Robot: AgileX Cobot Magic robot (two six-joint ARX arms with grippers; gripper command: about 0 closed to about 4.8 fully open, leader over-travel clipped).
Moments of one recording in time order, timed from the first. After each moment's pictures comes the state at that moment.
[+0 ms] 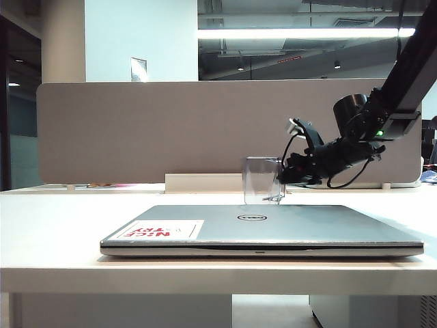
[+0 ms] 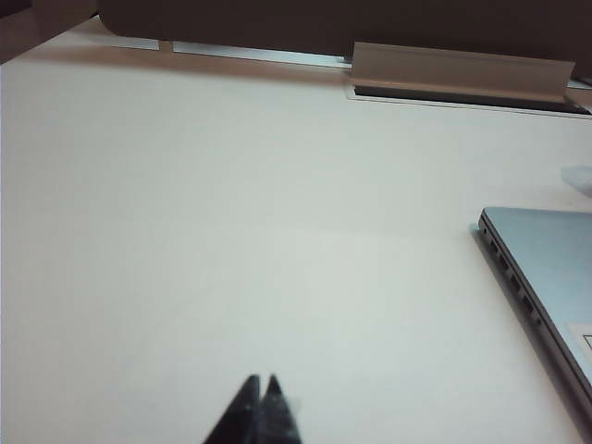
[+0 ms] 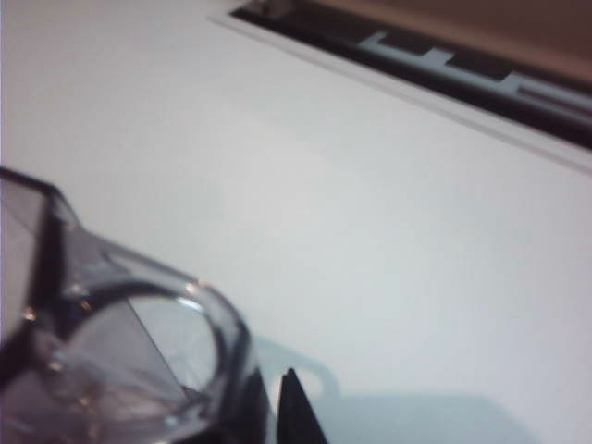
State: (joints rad) left arm -0.02 0.00 0.00 -0.13 0.03 -0.07; right arm 0.09 2.40 1.76 0.16 -0.65 -0.21
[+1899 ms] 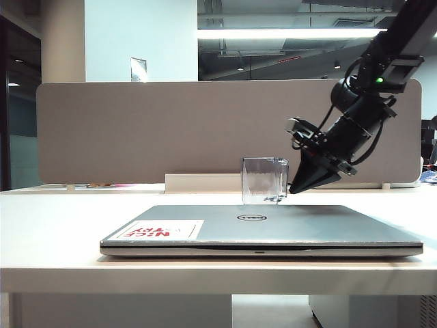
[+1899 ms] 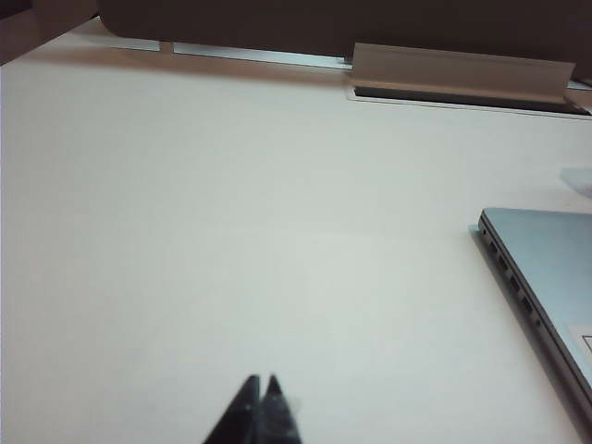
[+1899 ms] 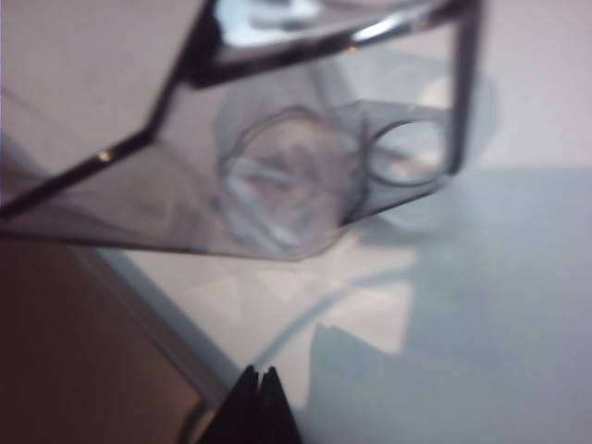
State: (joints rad) left arm -0.02 0.00 0.00 -0.13 0.03 -0.07; right arm 0.12 2.22 1.76 -0.57 -0.57 -0.24
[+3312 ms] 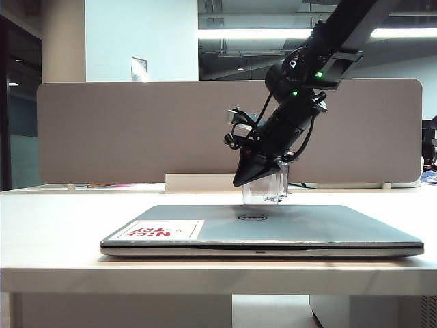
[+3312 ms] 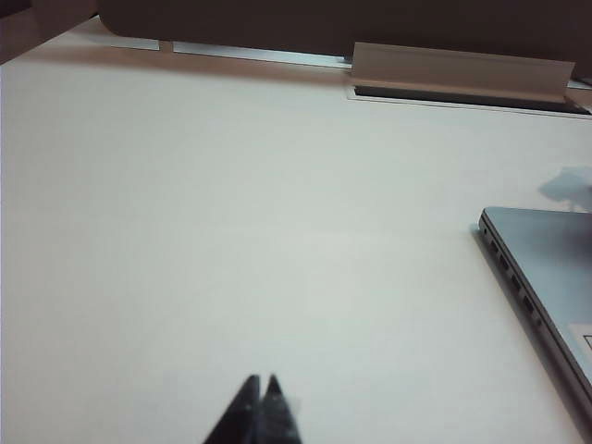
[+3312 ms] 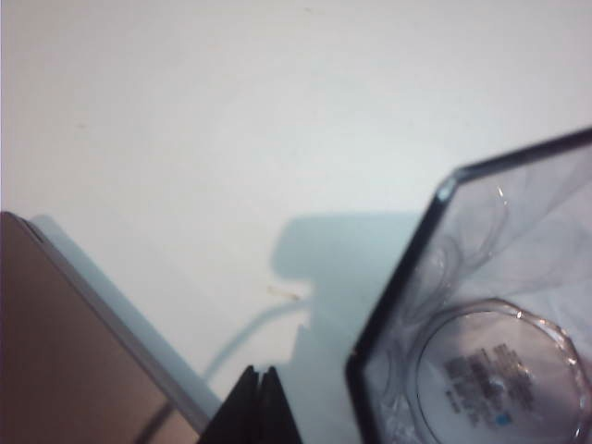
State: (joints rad) left arm -0.02 0.00 0.00 -0.13 0.03 -0.07; right arm 0.35 2.22 1.76 -0.34 -0.33 -0.13
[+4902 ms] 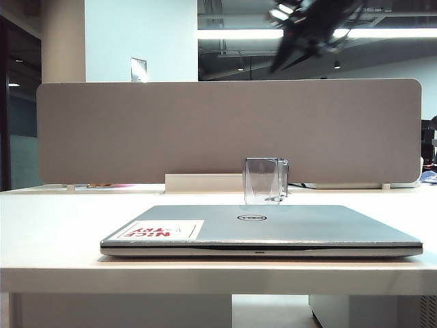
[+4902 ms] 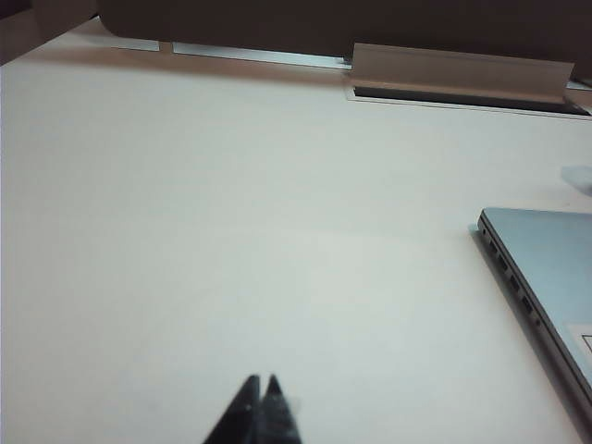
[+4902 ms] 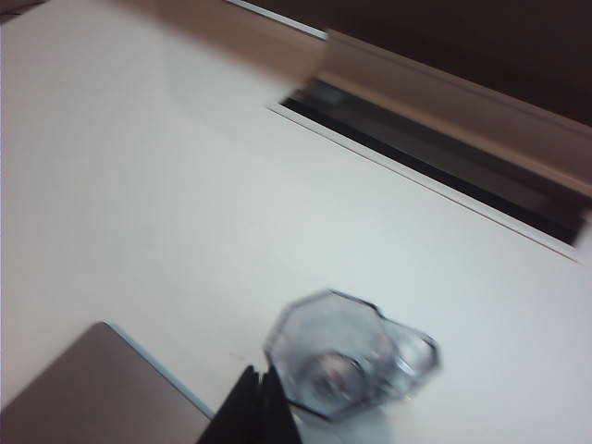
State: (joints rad) left arm -0.02 0.00 0.00 -0.13 0.03 -0.07; right arm 0.24 1.82 1.76 -0.47 -0.34 -0.15
